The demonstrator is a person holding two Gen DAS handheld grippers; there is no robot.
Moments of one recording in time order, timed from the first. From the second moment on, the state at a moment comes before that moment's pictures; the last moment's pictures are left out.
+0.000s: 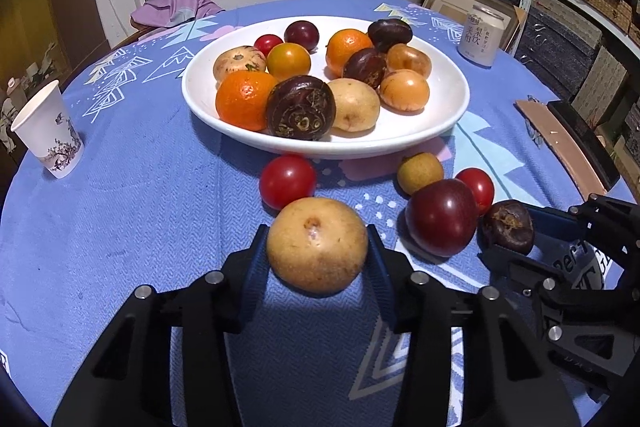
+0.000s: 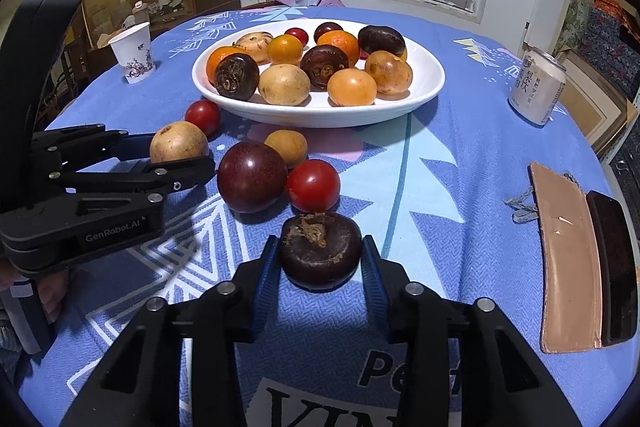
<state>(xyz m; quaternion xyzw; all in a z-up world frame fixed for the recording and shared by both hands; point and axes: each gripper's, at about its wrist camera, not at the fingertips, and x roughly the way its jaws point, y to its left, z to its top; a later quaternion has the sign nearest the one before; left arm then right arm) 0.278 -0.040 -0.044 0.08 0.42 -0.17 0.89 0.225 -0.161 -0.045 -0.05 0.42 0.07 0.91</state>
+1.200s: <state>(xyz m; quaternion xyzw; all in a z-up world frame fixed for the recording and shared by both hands) 0.237 -0.008 0.025 0.06 0.27 -0.07 0.96 0.210 -0.198 0.005 0.03 0.32 0.04 0.95</state>
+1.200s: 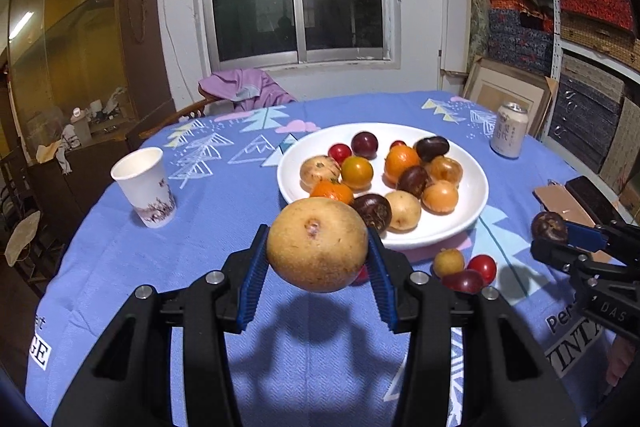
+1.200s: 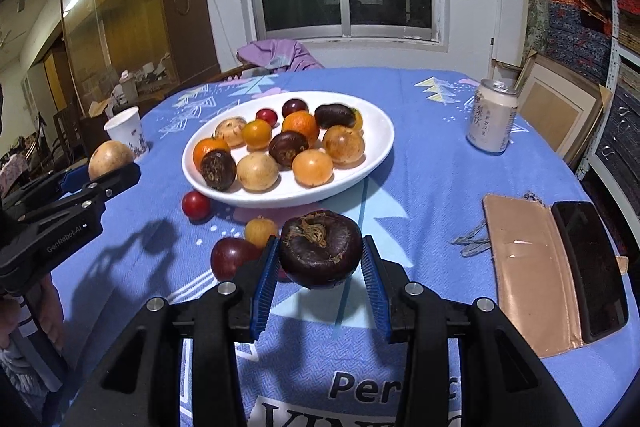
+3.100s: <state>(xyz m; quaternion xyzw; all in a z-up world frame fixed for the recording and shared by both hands) 0.346 -0.040 0.053 0.02 0.28 -0.07 0.96 0.301 -0.181 0.043 0.02 0.29 0.03 0.96</state>
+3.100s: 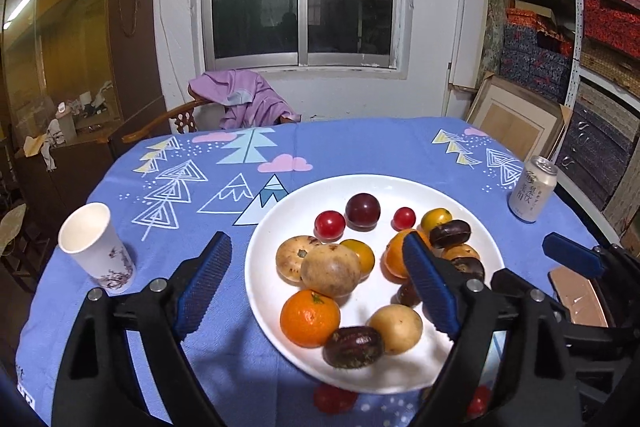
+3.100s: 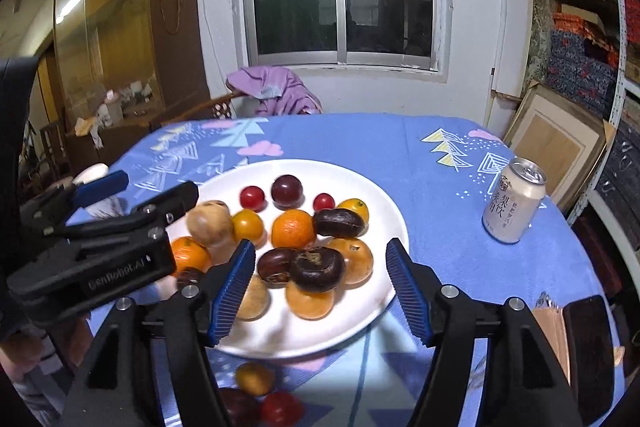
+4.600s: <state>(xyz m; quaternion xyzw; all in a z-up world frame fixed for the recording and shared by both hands) 0.291 -0.021 -0.028 0.05 0.39 -0.09 0.91 0.216 -0.155 -0.018 -0.04 0.36 0.07 0.93</state>
